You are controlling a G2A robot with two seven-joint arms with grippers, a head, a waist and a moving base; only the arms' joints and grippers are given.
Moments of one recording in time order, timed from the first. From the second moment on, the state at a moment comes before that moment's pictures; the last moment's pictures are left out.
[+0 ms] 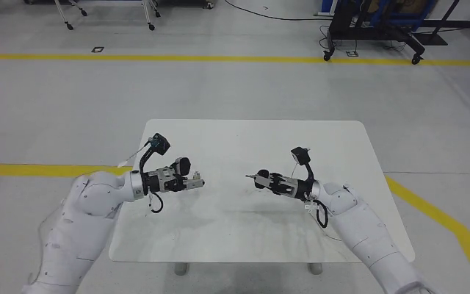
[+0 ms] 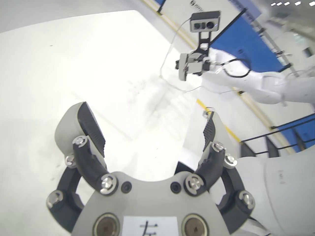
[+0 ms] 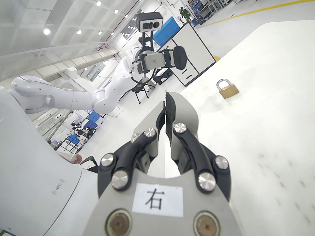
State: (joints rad) left arm 1.25 -0.98 -1.35 -1.62 0.26 -0.64 -0.93; right arm -1.15 -1.15 1.06 -1.14 0.16 -1.01 0.78
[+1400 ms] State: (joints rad) left arm 0.97 -1.07 -0.94 -1.30 0.91 -0.38 -0.79; right arm -1.15 -1.15 1.06 -1.14 0.16 -1.01 0.78
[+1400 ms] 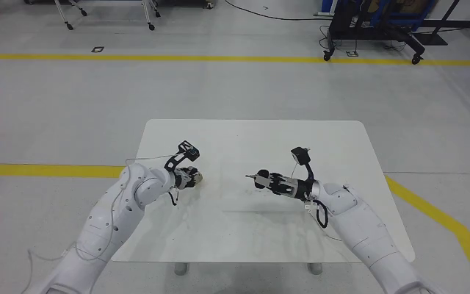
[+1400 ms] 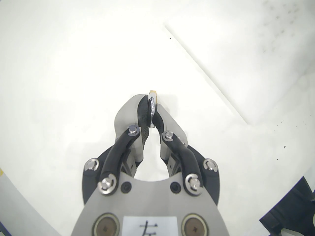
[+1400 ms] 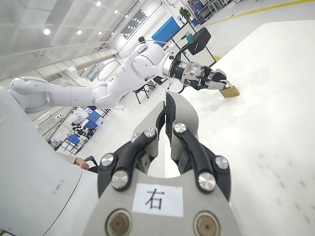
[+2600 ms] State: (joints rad) left arm 0.91 -1.13 -0.98 -1.10 0.41 -0.49 -0.86; right arm -1.18 -1.16 1.05 -1.19 0.15 -0.96 0.68
